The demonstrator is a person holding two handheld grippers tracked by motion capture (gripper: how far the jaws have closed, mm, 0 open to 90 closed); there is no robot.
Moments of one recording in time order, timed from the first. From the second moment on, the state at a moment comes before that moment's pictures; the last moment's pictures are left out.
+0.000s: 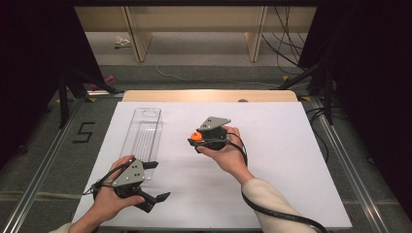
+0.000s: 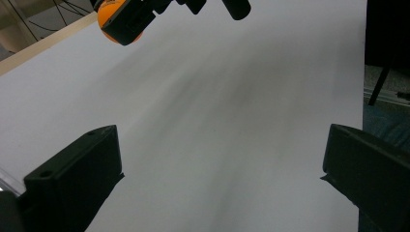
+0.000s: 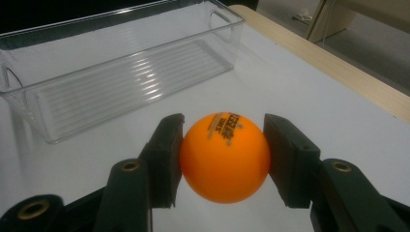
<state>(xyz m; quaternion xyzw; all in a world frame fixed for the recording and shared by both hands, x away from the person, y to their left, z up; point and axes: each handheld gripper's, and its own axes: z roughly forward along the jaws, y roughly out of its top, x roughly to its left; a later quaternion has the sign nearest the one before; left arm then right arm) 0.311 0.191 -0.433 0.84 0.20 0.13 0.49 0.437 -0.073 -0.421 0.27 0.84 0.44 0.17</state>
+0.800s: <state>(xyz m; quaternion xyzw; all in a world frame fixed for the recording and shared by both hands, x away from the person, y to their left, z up) 0.311 0.191 -0.433 0.84 0.20 0.13 0.49 0.439 -0.062 -0.418 0.26 0.84 0.44 0.17</state>
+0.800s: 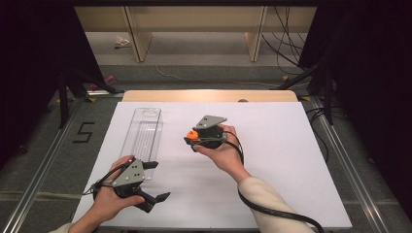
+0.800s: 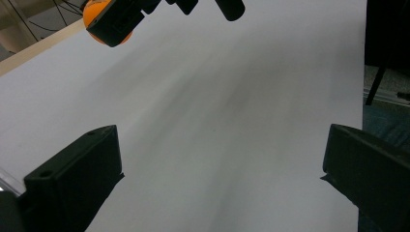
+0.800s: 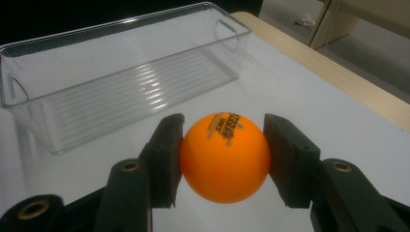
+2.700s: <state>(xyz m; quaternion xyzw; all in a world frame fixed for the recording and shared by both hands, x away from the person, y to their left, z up) 0.310 0.190 -0.433 0.84 0.20 0.13 0.49 0.442 -0.040 -0.413 0.25 0.84 0.46 0.16</state>
